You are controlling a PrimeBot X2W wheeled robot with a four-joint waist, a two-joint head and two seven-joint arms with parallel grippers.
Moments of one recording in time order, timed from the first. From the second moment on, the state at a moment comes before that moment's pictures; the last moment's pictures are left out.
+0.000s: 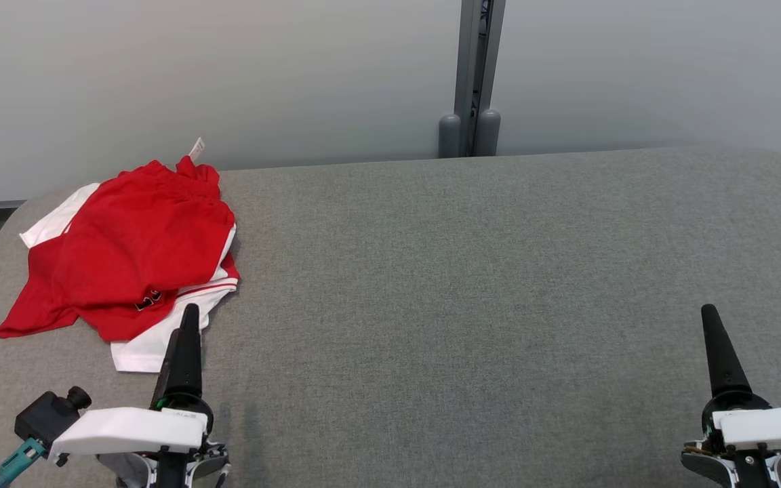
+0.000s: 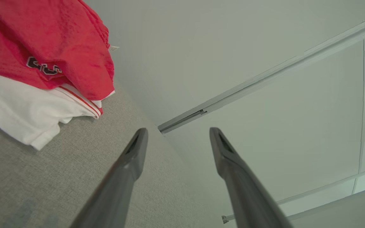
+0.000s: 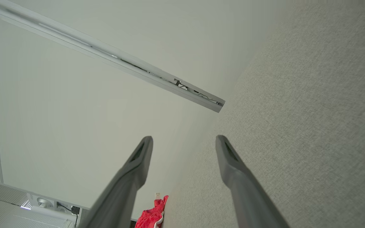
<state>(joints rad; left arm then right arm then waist) -0.05 -0.02 0.03 0.17 -1.13 -0.06 0.00 -0.05 0.02 -0.13 0.17 1.17 0.13 0.00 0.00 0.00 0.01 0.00</state>
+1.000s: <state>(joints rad) -0.01 -0.01 -0.02 0.15 -0.59 -0.01 -0.11 -0.01 0.01 -0.06 0.08 0.56 0.13 -0.11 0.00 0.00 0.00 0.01</state>
